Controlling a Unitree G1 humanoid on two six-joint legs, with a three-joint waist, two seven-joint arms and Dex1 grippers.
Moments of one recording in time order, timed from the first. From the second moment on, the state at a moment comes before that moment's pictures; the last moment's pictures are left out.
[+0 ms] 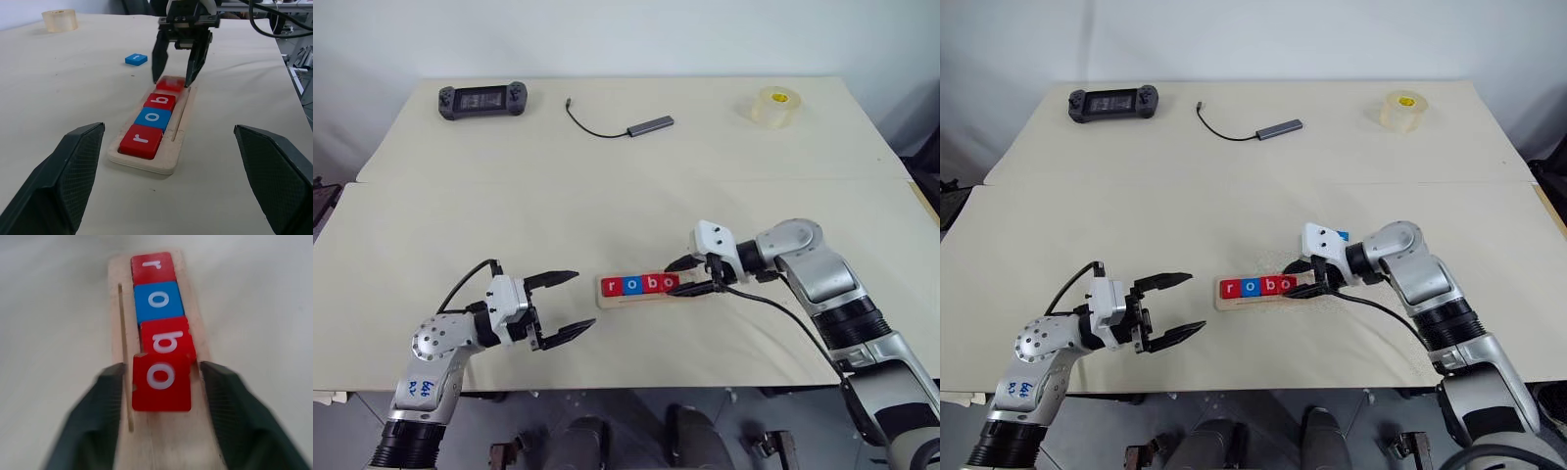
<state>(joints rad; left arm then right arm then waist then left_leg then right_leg) -0.07 0.54 0.07 -0.11 -0.43 -0.06 -1.01 -0.73 -0.62 0.31 0.20 0.13 0.33 1.34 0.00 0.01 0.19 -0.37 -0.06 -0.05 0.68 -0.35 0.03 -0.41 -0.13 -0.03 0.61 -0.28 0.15</state>
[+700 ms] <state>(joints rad) -0.07 0.54 0.07 -0.11 -0.43 -0.05 -1.00 -0.62 -0.69 0.26 0.00 0.18 0.44 1.29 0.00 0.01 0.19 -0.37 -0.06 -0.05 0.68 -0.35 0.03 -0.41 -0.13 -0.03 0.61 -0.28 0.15</state>
